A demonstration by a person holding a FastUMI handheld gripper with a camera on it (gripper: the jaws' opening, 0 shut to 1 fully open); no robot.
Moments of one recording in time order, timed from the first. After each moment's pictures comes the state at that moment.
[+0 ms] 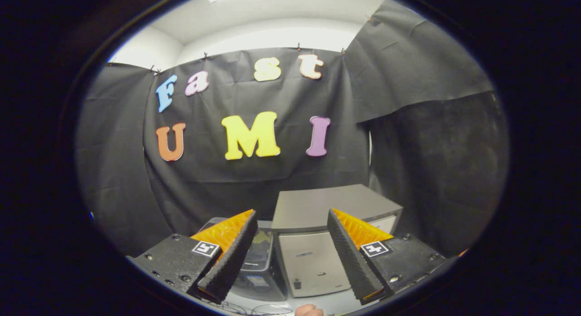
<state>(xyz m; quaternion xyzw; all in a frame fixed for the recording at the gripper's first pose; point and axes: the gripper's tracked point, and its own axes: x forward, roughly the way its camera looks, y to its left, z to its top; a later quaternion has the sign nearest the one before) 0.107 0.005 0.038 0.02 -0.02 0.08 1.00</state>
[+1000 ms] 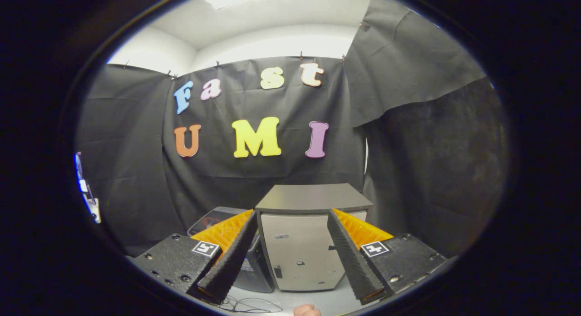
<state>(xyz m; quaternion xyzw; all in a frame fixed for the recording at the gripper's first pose) 0.029 -0.081 0.003 0.00 -0.03 0.13 0.99</state>
